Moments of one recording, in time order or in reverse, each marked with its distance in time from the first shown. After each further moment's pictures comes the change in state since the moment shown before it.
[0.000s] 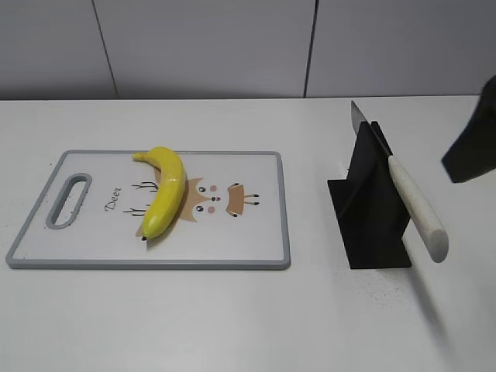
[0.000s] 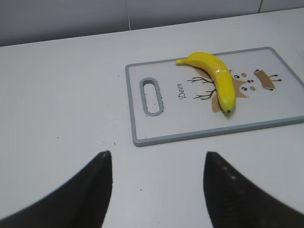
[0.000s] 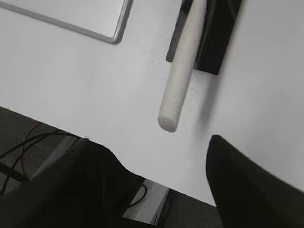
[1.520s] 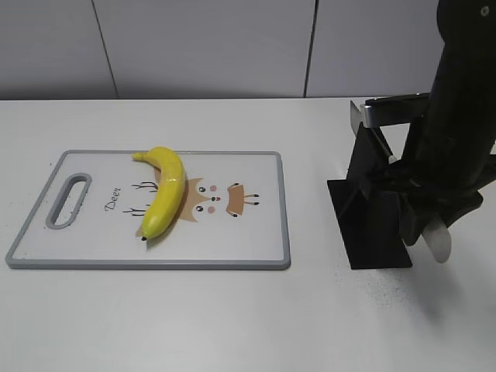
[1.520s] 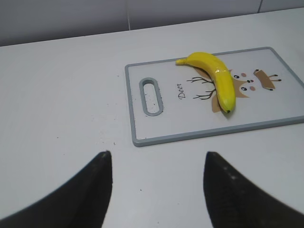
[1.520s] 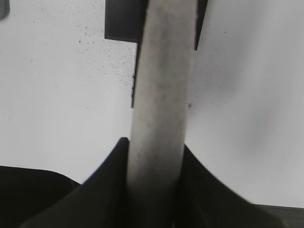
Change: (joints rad) left arm 0.000 0.000 0.000 0.000 0.000 -0.001; right arm 0.128 0.501 -0.039 -0.200 -0.048 0.282
